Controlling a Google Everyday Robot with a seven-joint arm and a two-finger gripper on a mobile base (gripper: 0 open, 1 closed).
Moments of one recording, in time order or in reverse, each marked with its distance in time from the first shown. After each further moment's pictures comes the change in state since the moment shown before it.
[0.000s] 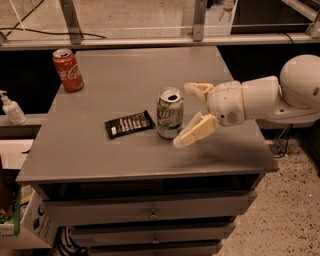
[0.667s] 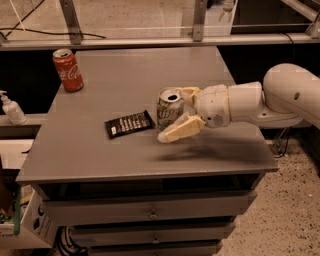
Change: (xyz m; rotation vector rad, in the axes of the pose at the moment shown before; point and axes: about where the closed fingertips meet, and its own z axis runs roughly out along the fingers) arm -0.003 -0.002 0.030 -0.021 -0.068 -0.011
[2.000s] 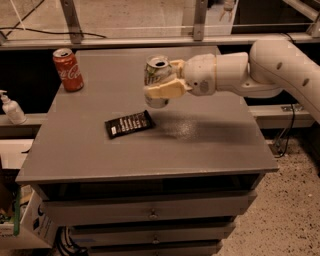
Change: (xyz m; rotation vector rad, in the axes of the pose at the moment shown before) arm -0.059 -0.060 0.019 0.009 -0.118 0.015
